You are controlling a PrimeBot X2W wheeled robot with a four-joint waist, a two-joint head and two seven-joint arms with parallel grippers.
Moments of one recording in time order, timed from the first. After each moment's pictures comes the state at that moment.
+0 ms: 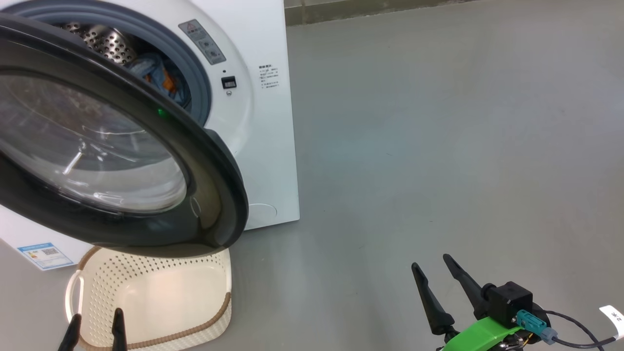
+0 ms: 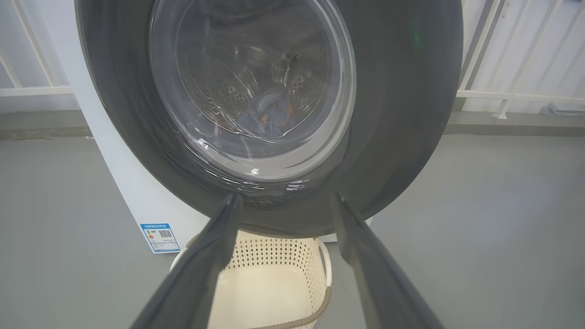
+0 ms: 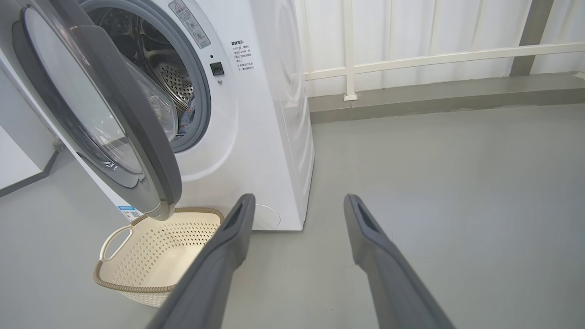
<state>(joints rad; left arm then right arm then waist) 0.19 0.05 0.18 0.03 -0.17 -0.13 -0.26 -0.09 -0.07 0.15 0.32 0.23 0.13 -0.26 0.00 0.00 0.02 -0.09</state>
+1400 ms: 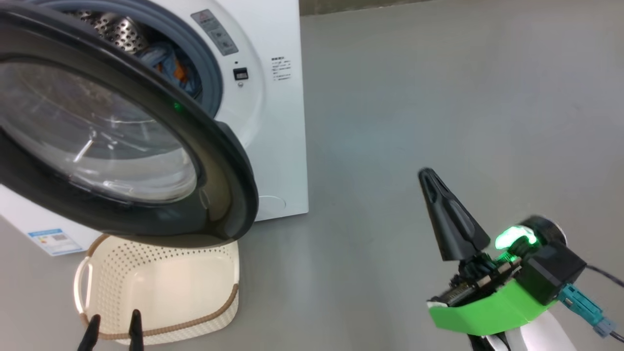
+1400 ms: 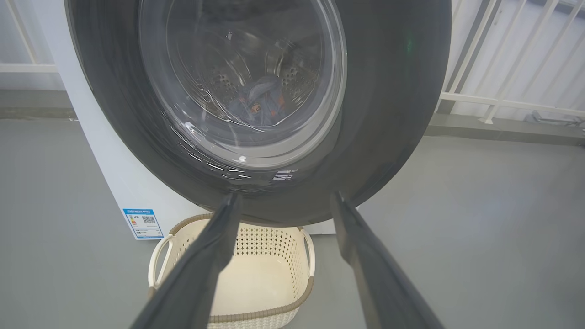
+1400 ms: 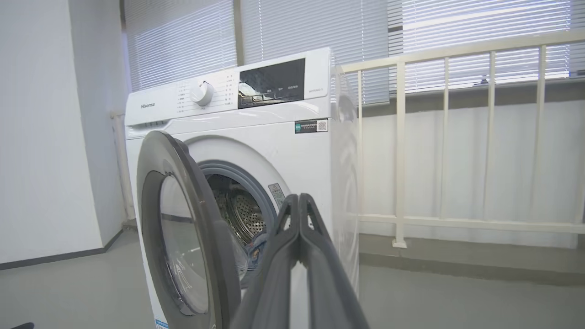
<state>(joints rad) 0.21 0.04 0.12 0.00 -0.23 -0.08 -0.26 -0.15 -0.09 0.23 -0.17 0.25 0.13 -0.26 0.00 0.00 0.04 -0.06</state>
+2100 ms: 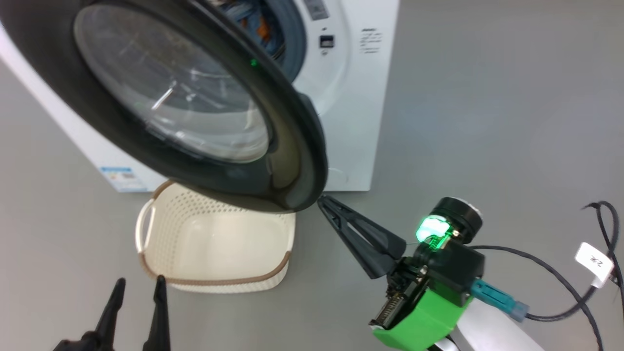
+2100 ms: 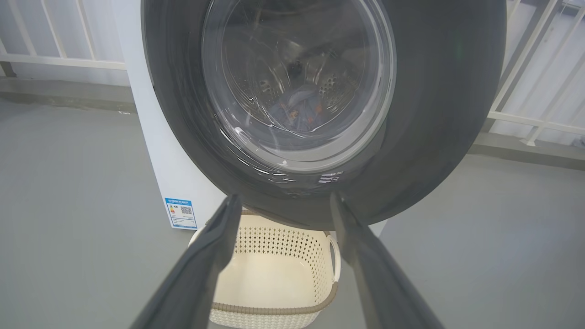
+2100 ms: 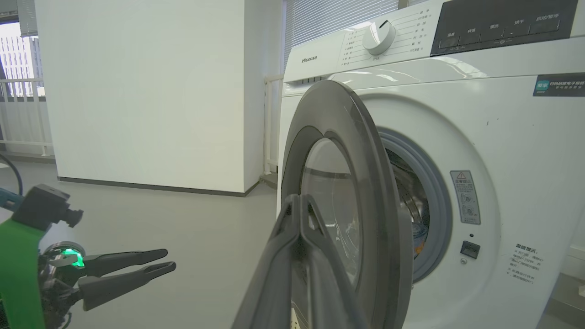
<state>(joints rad) 0.12 0.04 0.03 0.00 -0.25 -0.09 -0.26 -0.35 -0.19 0.57 -0.09 0.27 0.13 -0.26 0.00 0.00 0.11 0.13</state>
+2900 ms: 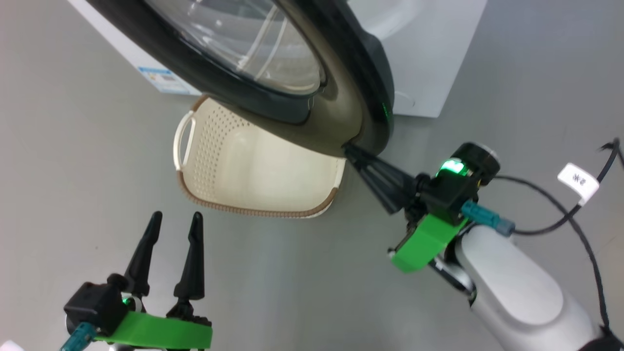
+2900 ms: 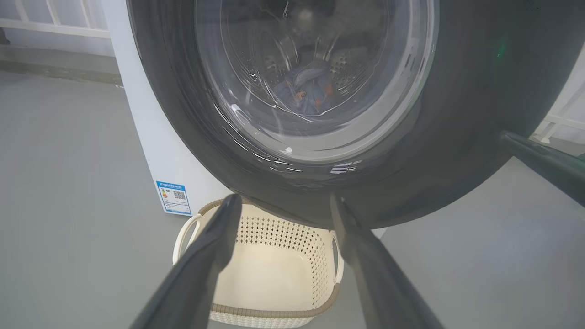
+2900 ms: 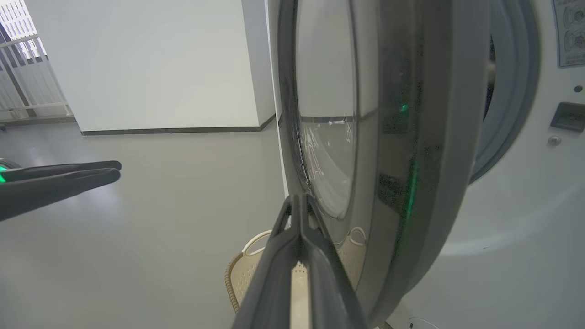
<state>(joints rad) -0.07 0.04 -0.12 -0.04 -0.32 -0.08 -0.26 -0.60 -0.26 0.61 0.22 0.30 0.13 -0.26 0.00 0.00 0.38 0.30</state>
